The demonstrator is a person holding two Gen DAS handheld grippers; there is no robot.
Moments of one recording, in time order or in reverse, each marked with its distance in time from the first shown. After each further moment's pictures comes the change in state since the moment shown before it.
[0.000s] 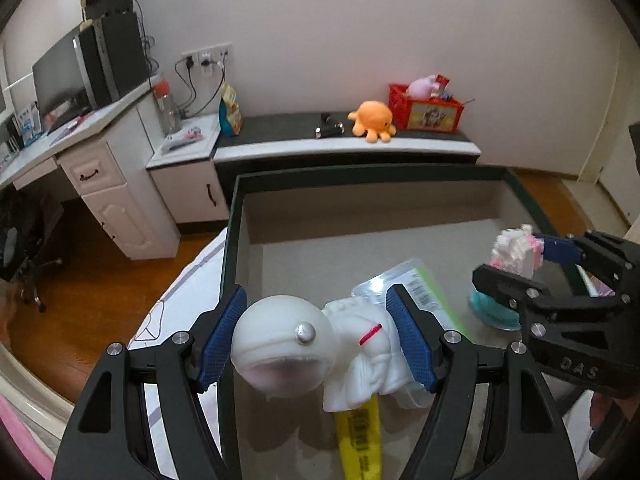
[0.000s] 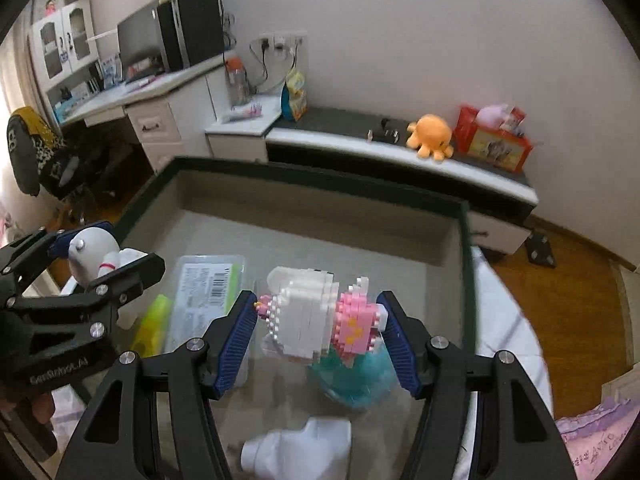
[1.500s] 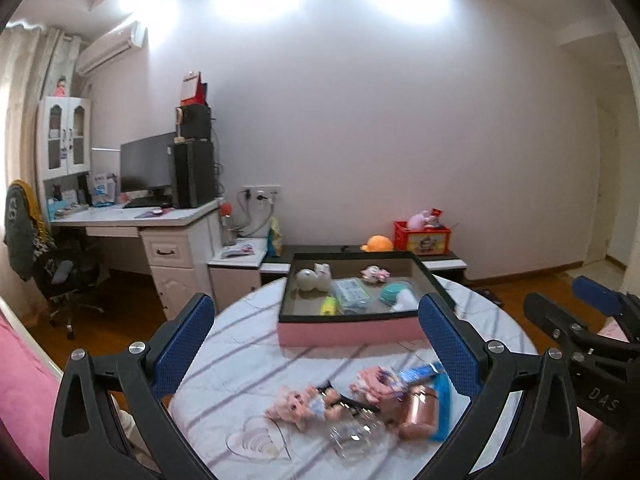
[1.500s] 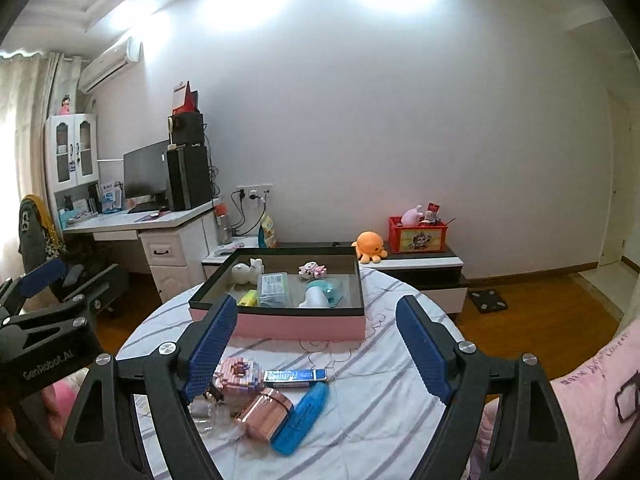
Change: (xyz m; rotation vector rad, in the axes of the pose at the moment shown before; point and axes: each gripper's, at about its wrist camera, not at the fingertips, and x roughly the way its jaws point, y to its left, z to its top) left arm -0.307 -0.051 -0.197 -0.057 -0.568 0.100; right arm -0.291 0.068 -0.222 0.135 -0.607 -0.156
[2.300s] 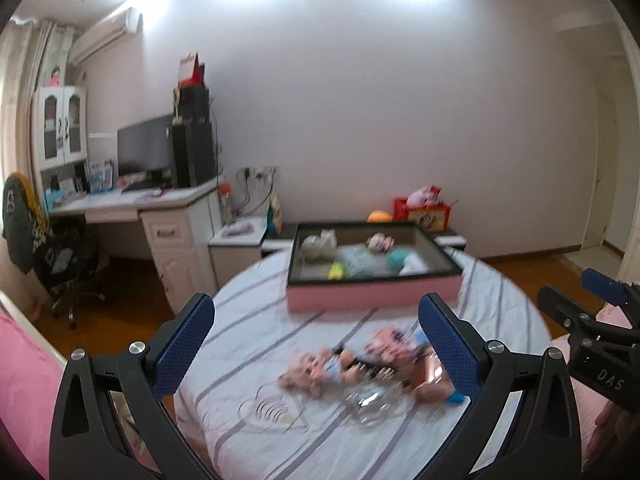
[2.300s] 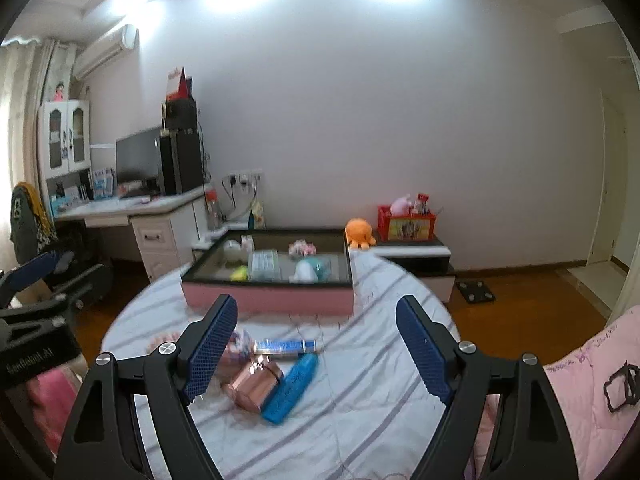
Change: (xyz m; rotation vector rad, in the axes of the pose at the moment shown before) left arm 0.001 0.015 -0.034 0.011 0.092 0.008; right arm 0.002 -0.003 -0.039 -0.016 0.089 -0.041
